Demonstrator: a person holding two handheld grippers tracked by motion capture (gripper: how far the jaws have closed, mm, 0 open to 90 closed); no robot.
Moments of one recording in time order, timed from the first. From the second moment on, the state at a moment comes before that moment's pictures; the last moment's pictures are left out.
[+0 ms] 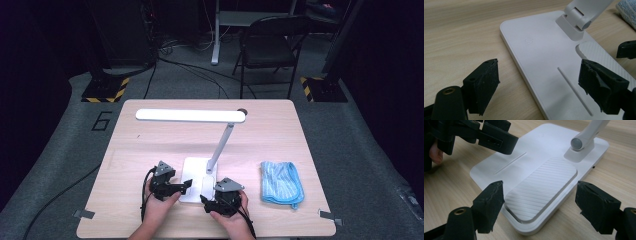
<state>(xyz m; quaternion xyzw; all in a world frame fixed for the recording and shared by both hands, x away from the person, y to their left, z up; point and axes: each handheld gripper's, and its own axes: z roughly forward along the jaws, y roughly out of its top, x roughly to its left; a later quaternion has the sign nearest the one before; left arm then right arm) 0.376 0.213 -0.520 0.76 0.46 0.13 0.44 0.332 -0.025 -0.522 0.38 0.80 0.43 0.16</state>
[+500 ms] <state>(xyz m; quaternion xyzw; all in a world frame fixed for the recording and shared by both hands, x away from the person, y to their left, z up) 0.373 0.220 -0.521 0.76 0.47 0.14 0.44 0.337 -0.029 -0.524 0.39 0.80 0.43 0.15</state>
